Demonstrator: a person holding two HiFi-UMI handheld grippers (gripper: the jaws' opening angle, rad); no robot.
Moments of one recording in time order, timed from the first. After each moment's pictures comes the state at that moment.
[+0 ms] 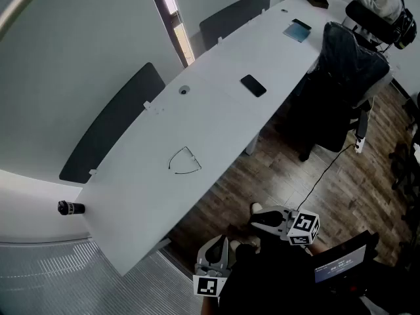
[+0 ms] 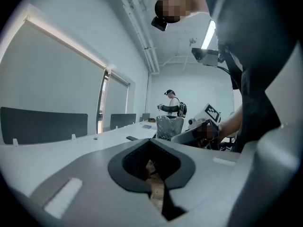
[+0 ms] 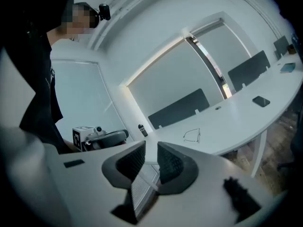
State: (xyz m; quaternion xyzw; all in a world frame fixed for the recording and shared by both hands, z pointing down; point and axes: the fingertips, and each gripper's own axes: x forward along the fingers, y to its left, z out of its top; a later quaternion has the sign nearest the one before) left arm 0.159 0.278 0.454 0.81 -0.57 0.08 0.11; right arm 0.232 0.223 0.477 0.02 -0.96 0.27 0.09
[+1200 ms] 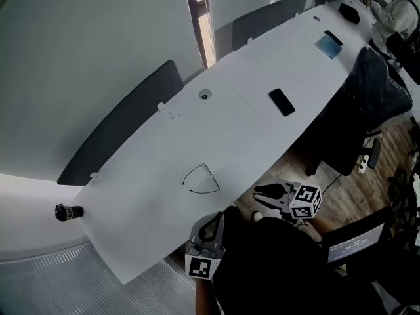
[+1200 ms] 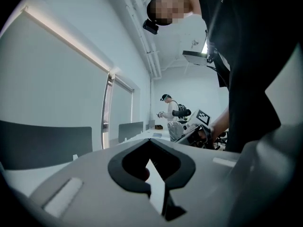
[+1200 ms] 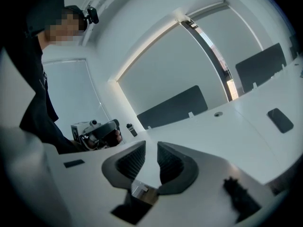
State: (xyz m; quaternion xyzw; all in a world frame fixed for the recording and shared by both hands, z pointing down) left arm 0.045 0.081 0.448 0.82 -0.56 0.07 0.06; right arm 0.127 0.006 0.500 0.00 -0.95 0.26 0.15
